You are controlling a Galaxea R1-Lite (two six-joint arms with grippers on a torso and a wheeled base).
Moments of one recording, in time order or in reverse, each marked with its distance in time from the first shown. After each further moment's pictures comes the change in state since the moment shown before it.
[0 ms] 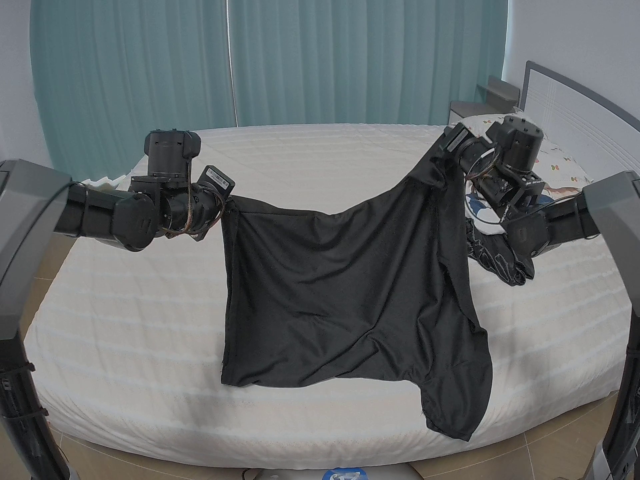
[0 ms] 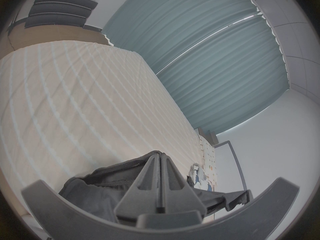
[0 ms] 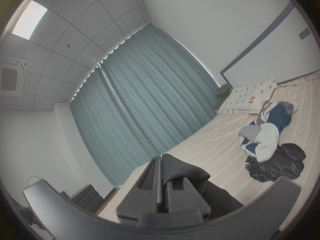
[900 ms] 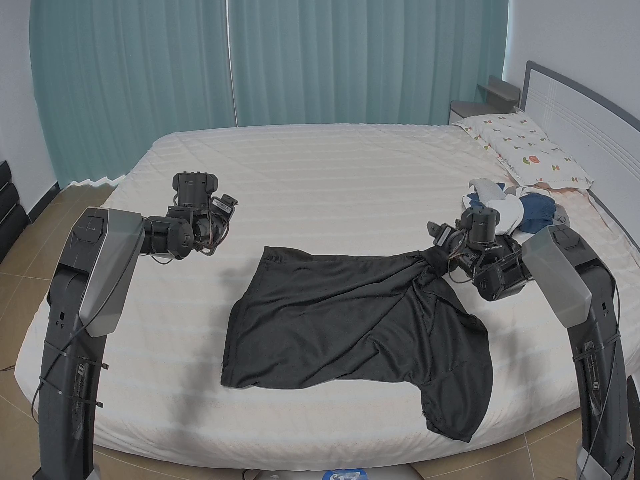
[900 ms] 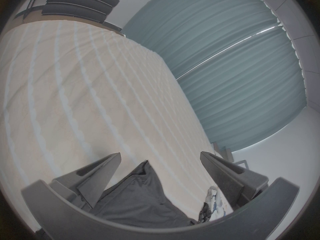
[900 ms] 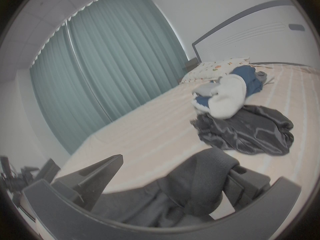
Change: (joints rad) left arm 0.108 0.510 -0.552 0.107 0.024 -0.080; right arm -0.121 0.458 -0.203 0.184 -0.034 -0.064
